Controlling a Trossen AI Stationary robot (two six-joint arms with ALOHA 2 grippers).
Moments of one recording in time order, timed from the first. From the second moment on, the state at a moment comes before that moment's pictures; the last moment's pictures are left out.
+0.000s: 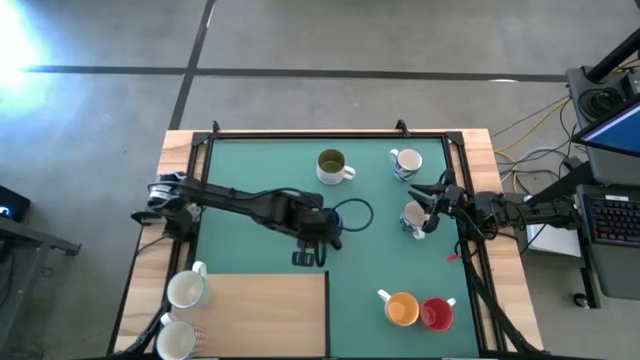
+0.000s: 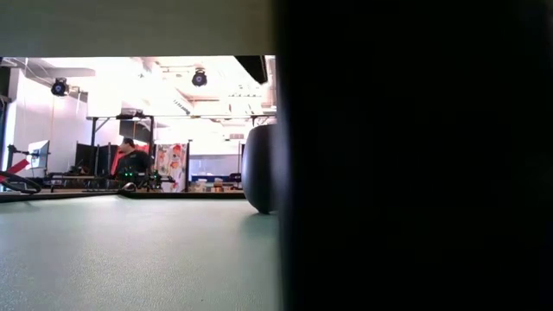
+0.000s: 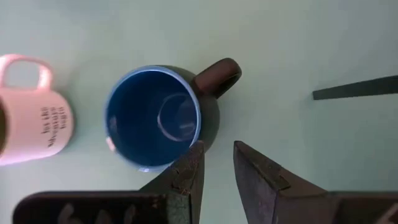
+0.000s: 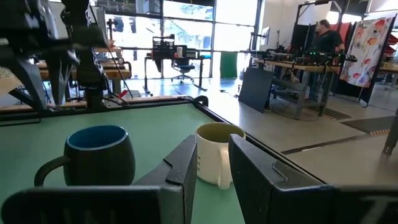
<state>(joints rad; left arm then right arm) -0.17 1.86 1.70 -1.04 -0.17 0.02 0.07 0.04 0.03 0.06 0.47 -0.08</state>
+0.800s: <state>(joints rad) -0.07 2.03 1.70 -1.00 -0.05 0.10 0.07 0.04 0.03 0.06 0.47 -0.08</state>
